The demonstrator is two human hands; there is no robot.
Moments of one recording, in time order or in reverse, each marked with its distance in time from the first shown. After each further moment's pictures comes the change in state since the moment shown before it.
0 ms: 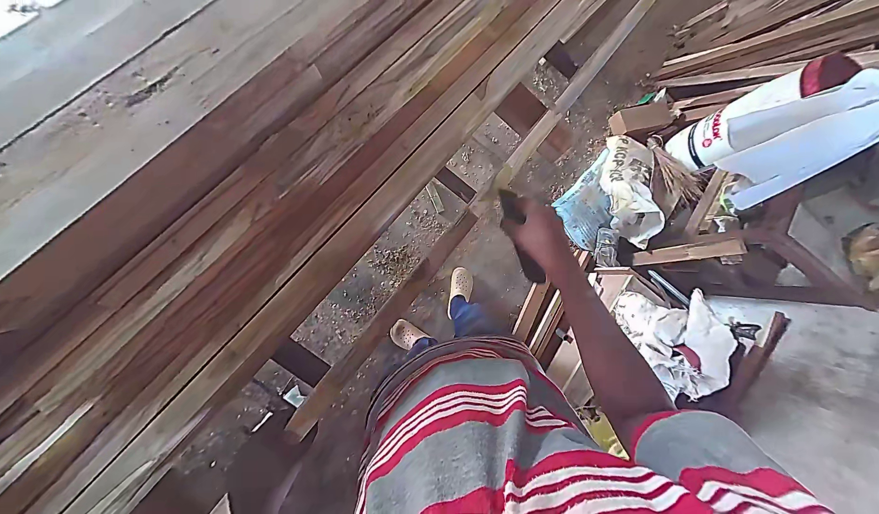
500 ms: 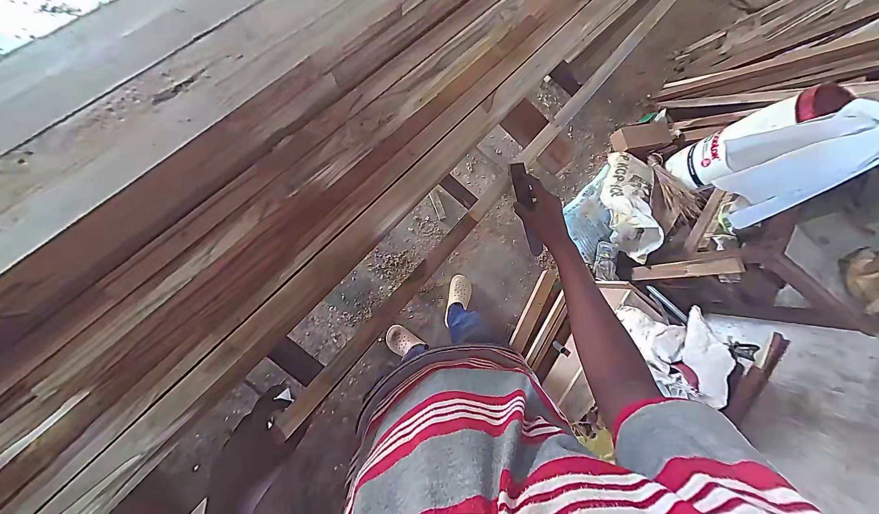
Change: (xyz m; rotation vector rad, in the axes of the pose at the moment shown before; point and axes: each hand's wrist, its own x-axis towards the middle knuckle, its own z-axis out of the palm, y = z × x) left_hand 0.029 -0.038 0.015 -0.020 0.062 0.222; right_hand 0.096 0.063 0.024 0.152 0.126 -0.188
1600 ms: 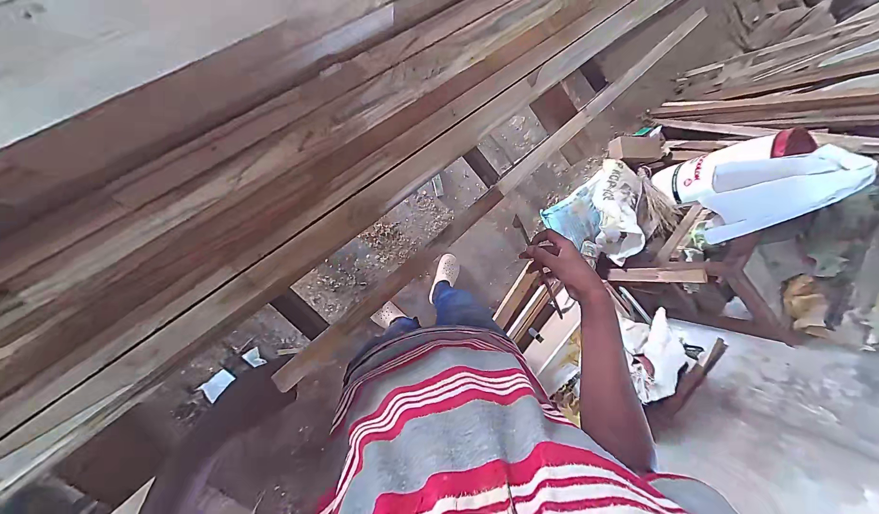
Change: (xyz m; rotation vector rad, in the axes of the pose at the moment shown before) left_hand 0.008 0.010 -0.044 -0.146 -0.513 0.039; right_hand -0.137 -0.052 -0.008 0.418 -0.378 0.383
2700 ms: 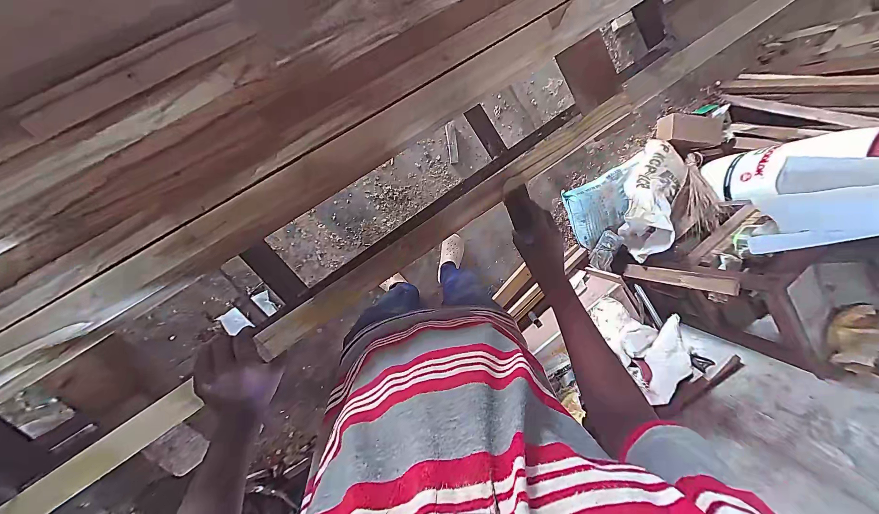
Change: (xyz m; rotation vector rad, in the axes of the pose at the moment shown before) left_hand 0.007 -0.010 0.133 0.362 1.056 -0.104; right_hand 0.066 0.075 0.002 -0.660 0.296 -0.434
